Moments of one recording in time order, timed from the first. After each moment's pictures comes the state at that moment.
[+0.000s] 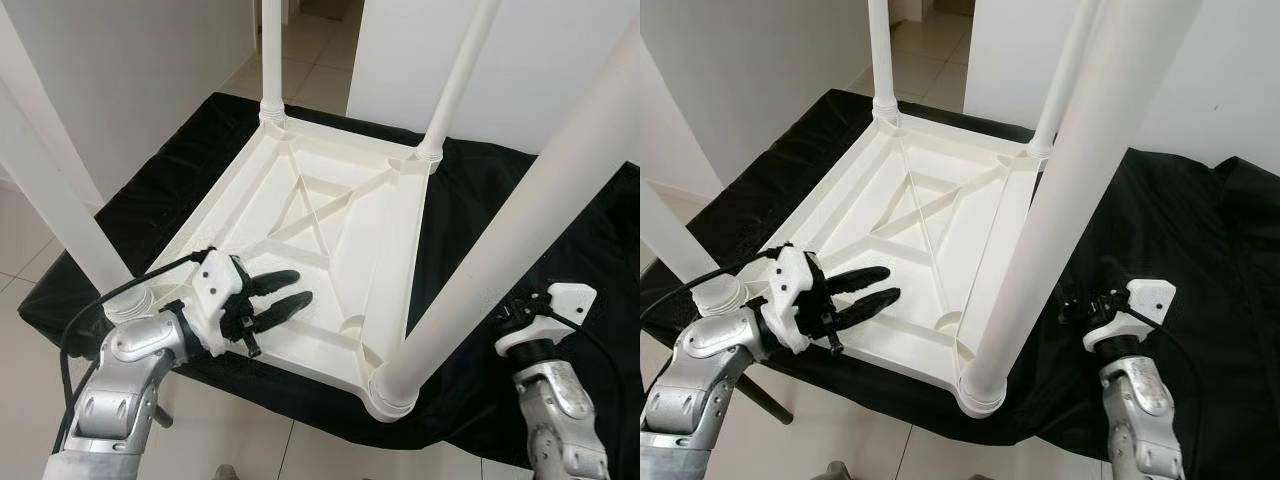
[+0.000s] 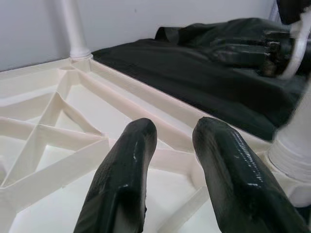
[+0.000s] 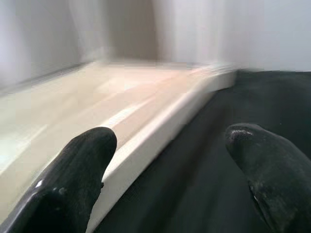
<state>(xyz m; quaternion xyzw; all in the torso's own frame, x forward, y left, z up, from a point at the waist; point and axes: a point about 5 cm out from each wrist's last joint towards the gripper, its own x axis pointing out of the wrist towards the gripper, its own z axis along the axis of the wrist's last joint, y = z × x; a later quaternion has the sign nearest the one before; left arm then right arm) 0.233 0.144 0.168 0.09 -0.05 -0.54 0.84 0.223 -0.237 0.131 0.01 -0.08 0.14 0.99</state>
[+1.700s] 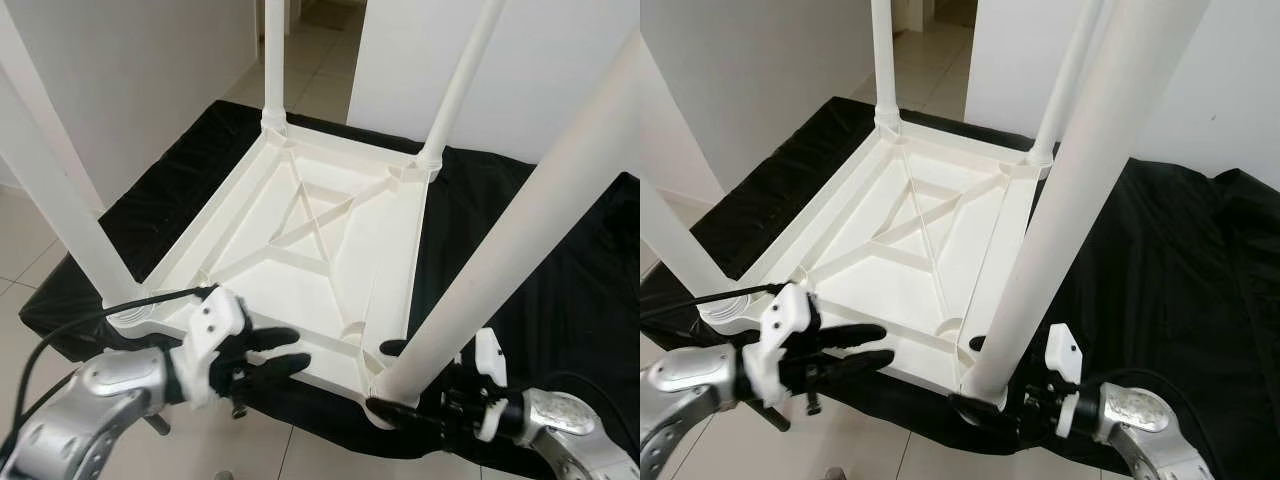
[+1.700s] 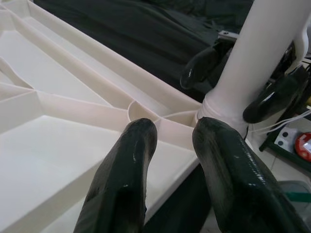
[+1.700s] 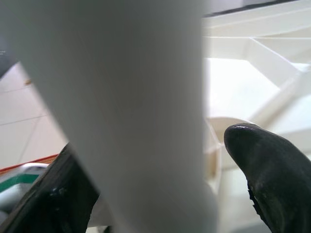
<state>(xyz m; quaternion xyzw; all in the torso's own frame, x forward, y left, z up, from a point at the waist) 0.198 0.126 0.164 0.05 0.06 -0.60 0.80 0.190 -0.166 0.121 -0.02 0.04 0.55 0.84</state>
